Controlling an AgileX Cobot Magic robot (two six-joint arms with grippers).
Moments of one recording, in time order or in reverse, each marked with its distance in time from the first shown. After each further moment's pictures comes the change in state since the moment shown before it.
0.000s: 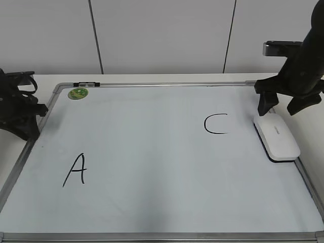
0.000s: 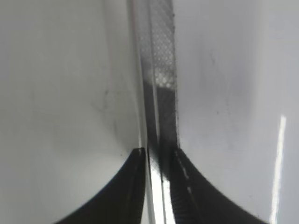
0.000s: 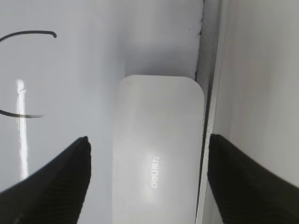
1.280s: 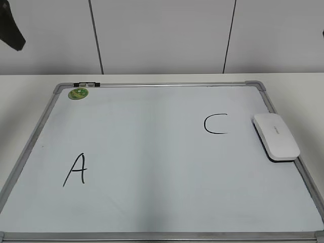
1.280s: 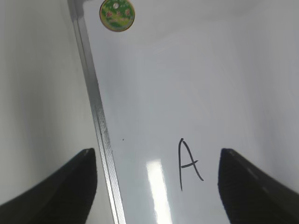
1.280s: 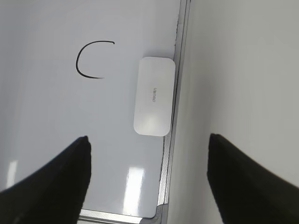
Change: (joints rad) left arm -0.057 -0.450 -0.184 -0.054 0.332 -0.029; right arm 0.009 -0.583 0.000 -0.025 0.307 -0.018
